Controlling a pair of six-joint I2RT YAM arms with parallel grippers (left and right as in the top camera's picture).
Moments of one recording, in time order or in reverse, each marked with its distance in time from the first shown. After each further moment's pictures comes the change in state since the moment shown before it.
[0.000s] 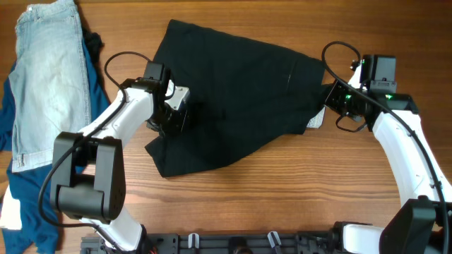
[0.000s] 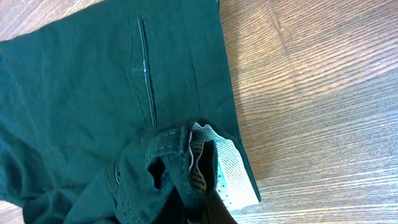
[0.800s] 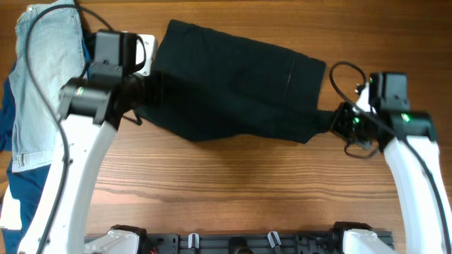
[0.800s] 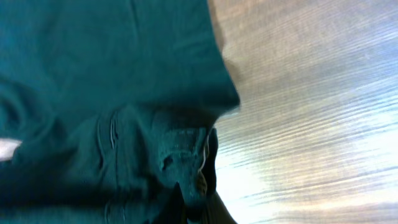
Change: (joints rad) left arm 0.000 -0.449 0.307 -0.206 -0.220 -0.164; right arm -0.002 -0.256 0.002 -0.410 -0.008 0.000
